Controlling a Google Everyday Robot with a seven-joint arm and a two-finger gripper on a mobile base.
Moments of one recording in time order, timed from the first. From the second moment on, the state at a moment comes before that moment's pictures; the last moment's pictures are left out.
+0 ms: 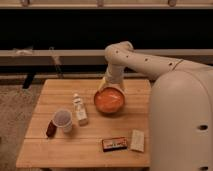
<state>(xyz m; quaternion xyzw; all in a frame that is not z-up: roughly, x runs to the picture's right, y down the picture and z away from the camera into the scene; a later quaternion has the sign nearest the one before) 0.037 0.006 0.815 -0.27 0.19 0.66 0.68</state>
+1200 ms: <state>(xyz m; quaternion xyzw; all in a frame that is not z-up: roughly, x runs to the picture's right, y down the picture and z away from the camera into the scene) 0.003 0.003 0.793 -0.27 0.17 0.64 0.69</state>
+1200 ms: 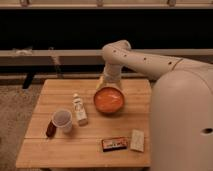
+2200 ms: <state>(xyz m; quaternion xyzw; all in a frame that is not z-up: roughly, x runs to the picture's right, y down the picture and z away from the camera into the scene) -0.243 0.022 0.762 -0.30 0.14 0.54 0.77</state>
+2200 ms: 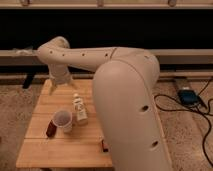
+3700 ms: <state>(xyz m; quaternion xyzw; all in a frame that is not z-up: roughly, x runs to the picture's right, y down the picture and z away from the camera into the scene) -0.339 0.144 0.814 -0.36 0.18 0.47 0.78</state>
